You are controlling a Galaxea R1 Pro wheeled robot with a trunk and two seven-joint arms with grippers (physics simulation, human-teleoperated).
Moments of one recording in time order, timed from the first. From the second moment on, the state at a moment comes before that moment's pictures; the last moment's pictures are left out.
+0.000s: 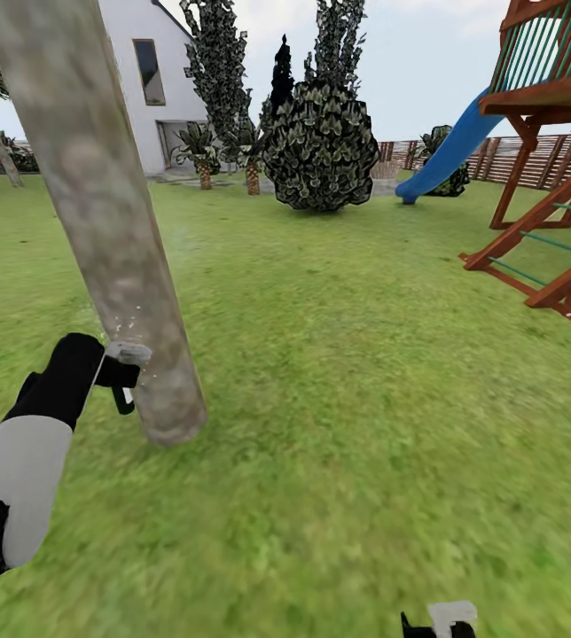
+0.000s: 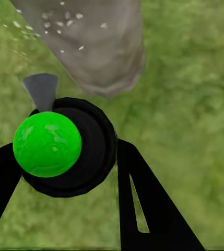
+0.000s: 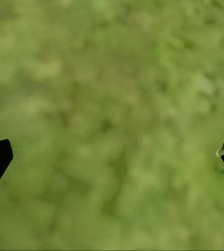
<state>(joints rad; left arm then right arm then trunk) -1.08 0.21 0.10 -0.80 -0.46 1.01 -0.43 -0.36 0.00 -0.74 -0.19 0.81 -0.43 -0.04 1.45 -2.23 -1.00</state>
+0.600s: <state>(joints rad) -0.86 0.21 0.23 -0.81 -0.47 1.00 -0.42 -0.36 -0.01 -0.70 -0.19 0.81 -0.43 -0.05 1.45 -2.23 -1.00</state>
